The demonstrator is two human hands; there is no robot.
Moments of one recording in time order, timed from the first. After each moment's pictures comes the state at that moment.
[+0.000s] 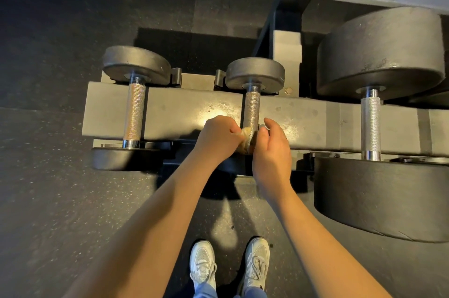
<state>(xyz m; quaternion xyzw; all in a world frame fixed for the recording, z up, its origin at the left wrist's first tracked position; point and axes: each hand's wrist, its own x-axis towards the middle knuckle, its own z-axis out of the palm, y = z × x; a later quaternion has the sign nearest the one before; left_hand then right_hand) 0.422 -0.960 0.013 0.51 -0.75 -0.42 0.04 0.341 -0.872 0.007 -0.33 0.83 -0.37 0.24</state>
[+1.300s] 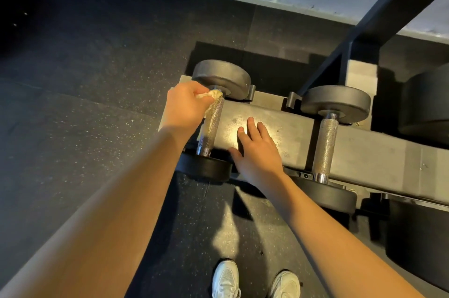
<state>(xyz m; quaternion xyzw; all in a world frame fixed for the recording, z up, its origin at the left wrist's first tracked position) 0.581 -1.058 0.041 0.64 -0.63 -0.37 0.25 0.440 -0.965 -0.009 -0.64 0.73 0.03 0.25</state>
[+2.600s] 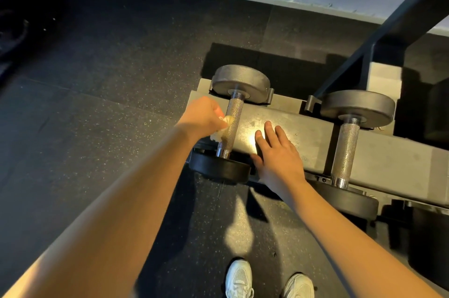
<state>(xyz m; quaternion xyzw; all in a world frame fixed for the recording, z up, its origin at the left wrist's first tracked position) 0.596 -1.061 0.054 0.63 -0.65 -0.43 0.02 0.436 -0.957 -0.012 -0.68 0.71 0.05 0.20</state>
